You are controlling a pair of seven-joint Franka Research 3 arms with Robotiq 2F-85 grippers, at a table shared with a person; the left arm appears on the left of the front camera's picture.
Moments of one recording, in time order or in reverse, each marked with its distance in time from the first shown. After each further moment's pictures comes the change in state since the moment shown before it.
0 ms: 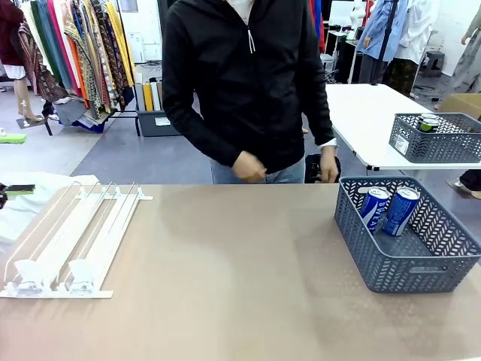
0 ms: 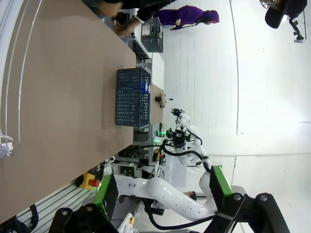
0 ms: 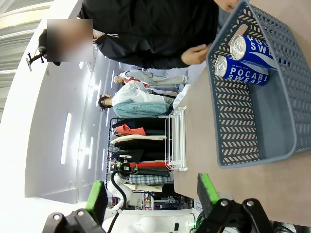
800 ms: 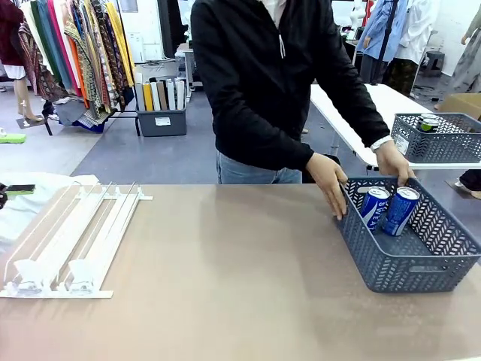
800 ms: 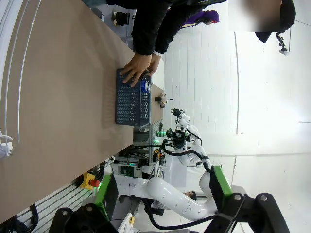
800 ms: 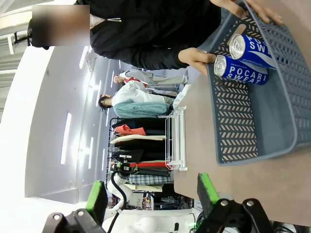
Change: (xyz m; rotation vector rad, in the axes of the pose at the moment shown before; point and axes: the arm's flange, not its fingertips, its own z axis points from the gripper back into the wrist) left arm 0.000 0.000 0.000 0.000 0.000 0.000; right arm 0.000 0.000 0.000 0.000 0.000 0.000
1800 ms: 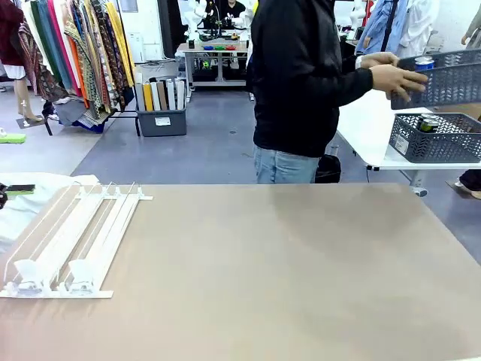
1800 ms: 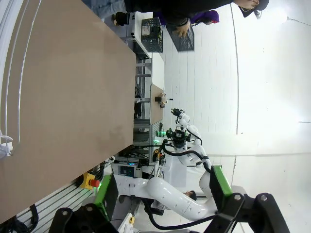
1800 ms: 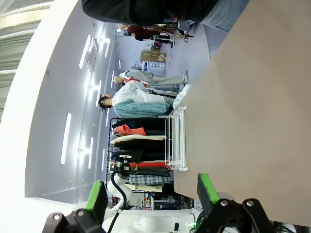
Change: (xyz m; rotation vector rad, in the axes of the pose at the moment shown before) left arm 0.000 0.000 0.000 0.000 0.000 0.000; right arm 0.000 0.000 0.000 0.000 0.000 0.000
